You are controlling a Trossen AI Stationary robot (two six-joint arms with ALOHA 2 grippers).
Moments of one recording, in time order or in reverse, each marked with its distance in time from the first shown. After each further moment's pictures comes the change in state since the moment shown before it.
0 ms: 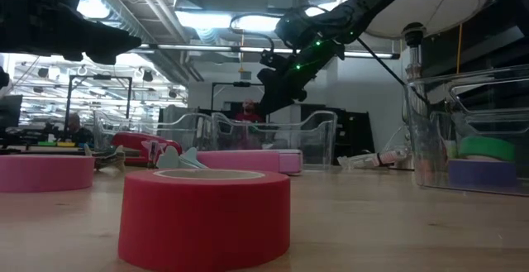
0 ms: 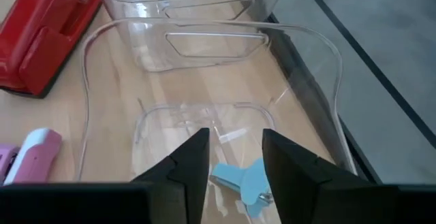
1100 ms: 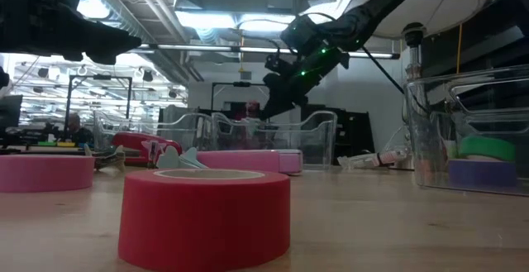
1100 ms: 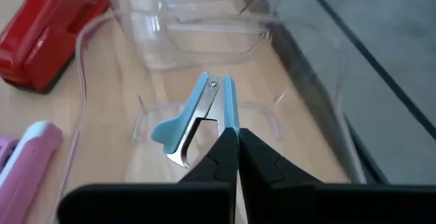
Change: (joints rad) left arm 0.000 0.000 0.000 0.000 0.000 0.000; right arm -0.031 -0.008 -0.073 0.099 -0.079 -0.025
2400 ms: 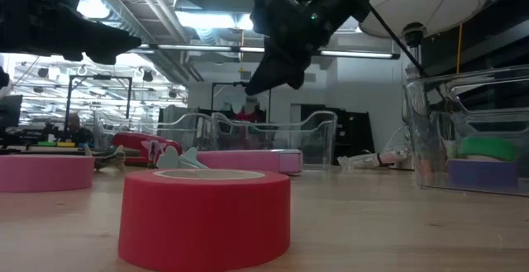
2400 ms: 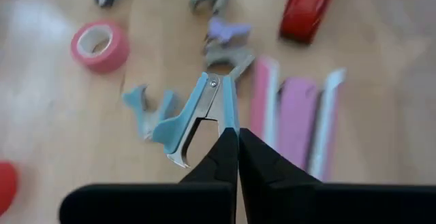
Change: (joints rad) left arm 0.000 0.000 0.000 0.000 0.000 0.000; right arm 0.397 -0.101 -0.001 -0.229 -0.052 0.252
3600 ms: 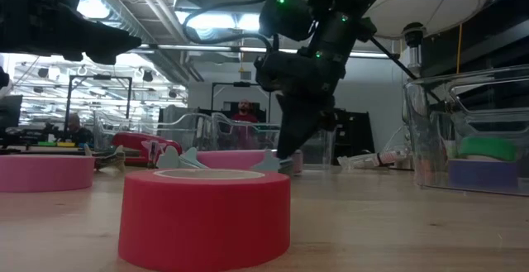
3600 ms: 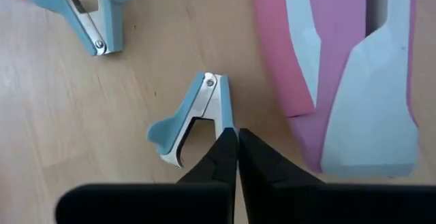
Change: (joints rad) left arm 0.000 0.000 0.000 0.000 0.000 0.000; right arm 0.069 0.143 0.002 -0.195 0.023 0.317
